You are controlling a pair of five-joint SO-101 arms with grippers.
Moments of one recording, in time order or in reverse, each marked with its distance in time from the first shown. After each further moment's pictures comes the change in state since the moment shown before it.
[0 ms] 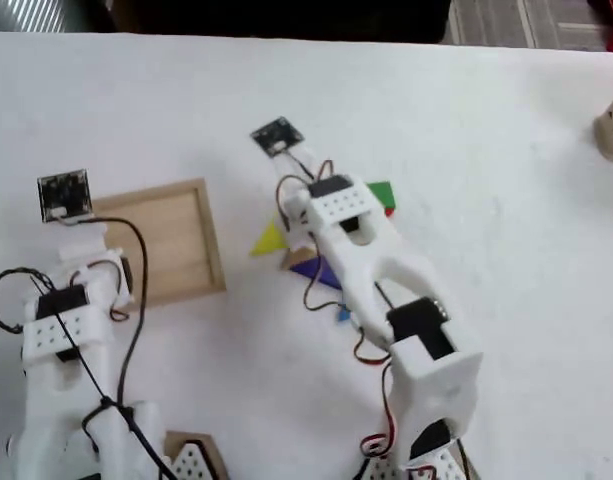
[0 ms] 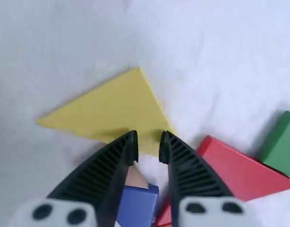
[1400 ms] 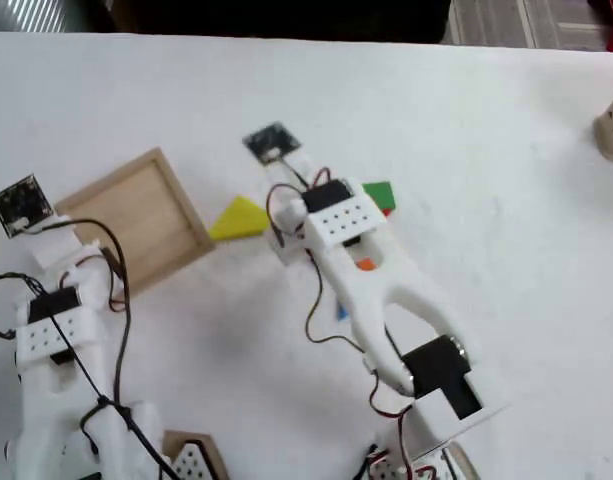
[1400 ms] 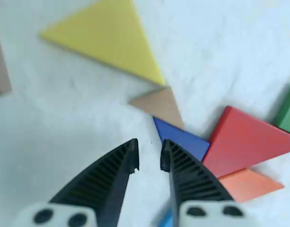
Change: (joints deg) left arm -2.9 0.0 0.0 -3.0 16.1; right arm -5.0 -12.7 3.5 8.8 -9.1
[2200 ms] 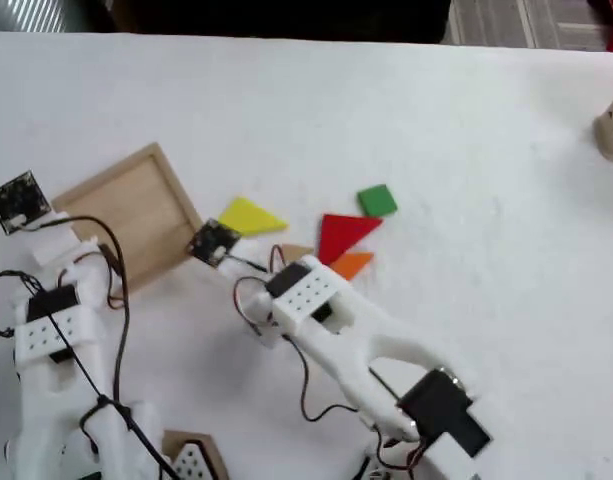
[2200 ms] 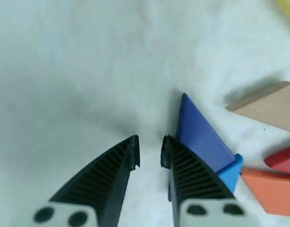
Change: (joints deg) left arm 0.0 0.0 -1.1 0.0 0.0; right arm -14.1 -6.6 26.6 -12.4 12.5
